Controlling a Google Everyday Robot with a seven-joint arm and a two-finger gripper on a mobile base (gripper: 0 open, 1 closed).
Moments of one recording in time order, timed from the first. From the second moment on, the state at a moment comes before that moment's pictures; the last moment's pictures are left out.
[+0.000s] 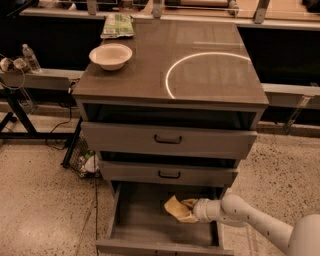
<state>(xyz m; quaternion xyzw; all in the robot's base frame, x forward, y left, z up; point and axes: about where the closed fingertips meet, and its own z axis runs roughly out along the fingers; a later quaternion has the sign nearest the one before) 0.552 -0.122 0.248 -0.53 0.72 0.23 0.38</state>
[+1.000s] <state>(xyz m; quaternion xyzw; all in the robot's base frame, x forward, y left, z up) 0.555 -0.132 0.230 -0.53 0.73 0.22 0.37</state>
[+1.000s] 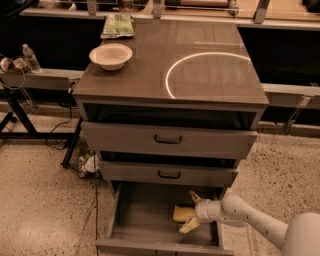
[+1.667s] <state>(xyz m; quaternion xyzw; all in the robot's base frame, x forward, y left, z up) 0.549 -0.167 0.240 -0.50 0.75 0.20 0.37</state>
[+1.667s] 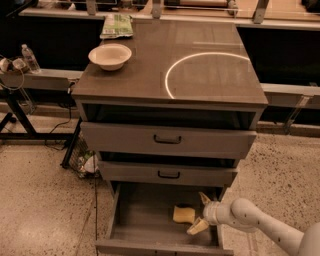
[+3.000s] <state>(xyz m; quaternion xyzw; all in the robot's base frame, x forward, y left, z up) 0.506 -0.366 0.400 -0.42 0.81 -0.03 0.41</state>
